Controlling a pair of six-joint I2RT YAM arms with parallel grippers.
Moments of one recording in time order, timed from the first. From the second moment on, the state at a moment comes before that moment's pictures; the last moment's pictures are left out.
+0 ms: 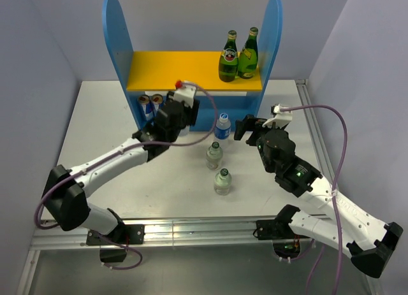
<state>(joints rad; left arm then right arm) -0.79 1.45 1.07 0.13 -0.47 -0.04 0.74 0.81 0.82 -0.19 0.63 0.41</state>
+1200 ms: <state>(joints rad) -0.29 1.76 1.88 -0.11 -0.37 0.03 0.74 0.74 0.79 -0.17 0.63 0.41</state>
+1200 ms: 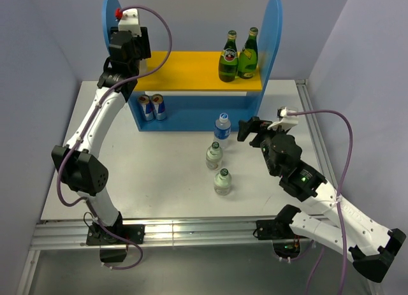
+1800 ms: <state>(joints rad) -0.29 1.74 1.82 -0.06 -0.31 -0.03 0.74 0.74 0.79 -0.17 0.63 0.41</state>
